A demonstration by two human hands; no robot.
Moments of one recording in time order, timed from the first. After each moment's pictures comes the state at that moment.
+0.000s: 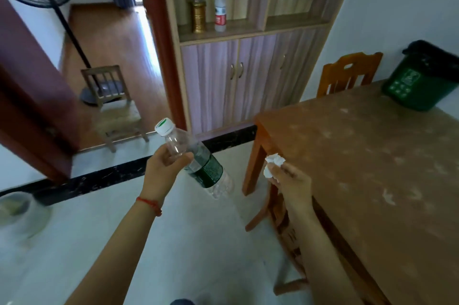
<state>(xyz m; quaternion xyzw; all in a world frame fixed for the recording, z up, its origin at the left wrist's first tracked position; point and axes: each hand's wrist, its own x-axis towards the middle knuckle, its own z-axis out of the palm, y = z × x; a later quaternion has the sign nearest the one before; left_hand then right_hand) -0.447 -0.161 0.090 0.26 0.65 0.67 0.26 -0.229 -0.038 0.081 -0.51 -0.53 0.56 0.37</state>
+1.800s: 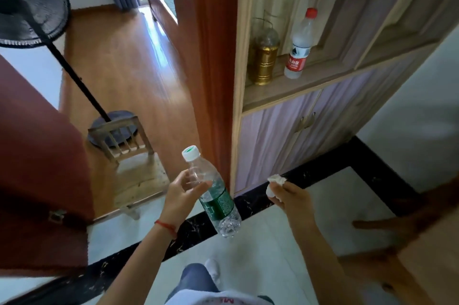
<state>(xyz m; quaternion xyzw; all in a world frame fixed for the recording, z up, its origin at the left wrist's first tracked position) -0.954 0.145 0.032 0.27 0.70 0.57 0.35 -0.750 0.254 0.030 -0.53 -0.43 0.64 0.35</state>
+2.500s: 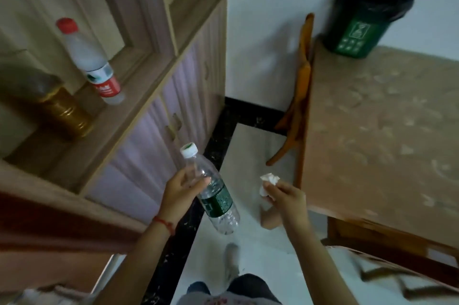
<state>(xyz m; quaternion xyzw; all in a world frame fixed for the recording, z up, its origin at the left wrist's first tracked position) -0.807 0.388 0.013 0.49 0.55 0.36 0.57 -0.596 0.312 0.016 -0.68 -0.20 0.45 0.55</state>
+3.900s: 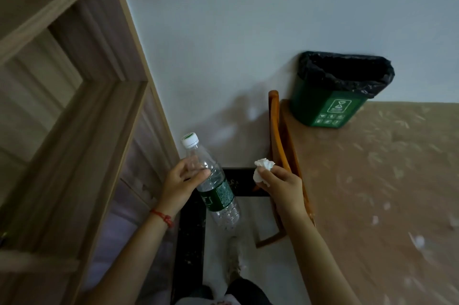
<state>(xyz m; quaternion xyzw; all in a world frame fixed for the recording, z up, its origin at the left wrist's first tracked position) -0.546 0.915 0.036 0.57 0.40 0.34 0.63 -0.385 0.781 0.064 -0.66 -0.18 0.35 0.64</state>
